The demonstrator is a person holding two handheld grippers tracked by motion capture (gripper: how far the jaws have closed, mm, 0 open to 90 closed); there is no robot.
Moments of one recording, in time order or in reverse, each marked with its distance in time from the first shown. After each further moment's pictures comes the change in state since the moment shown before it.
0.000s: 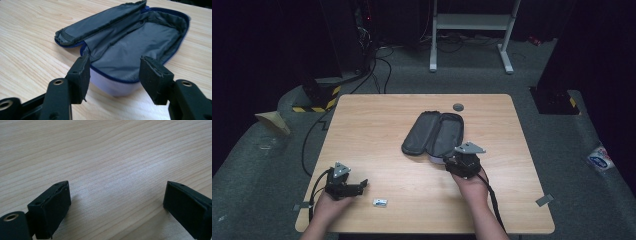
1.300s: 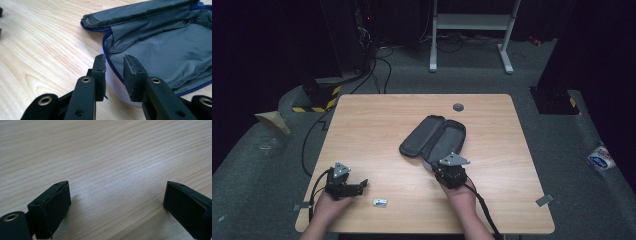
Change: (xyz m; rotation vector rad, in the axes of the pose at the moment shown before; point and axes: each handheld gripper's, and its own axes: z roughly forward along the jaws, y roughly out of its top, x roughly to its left) left arm 0.000 0.000 0.000 -0.002 -0.001 0.001; right arm 0.041 -0.023 0.014 0.014 0.105 -0.056
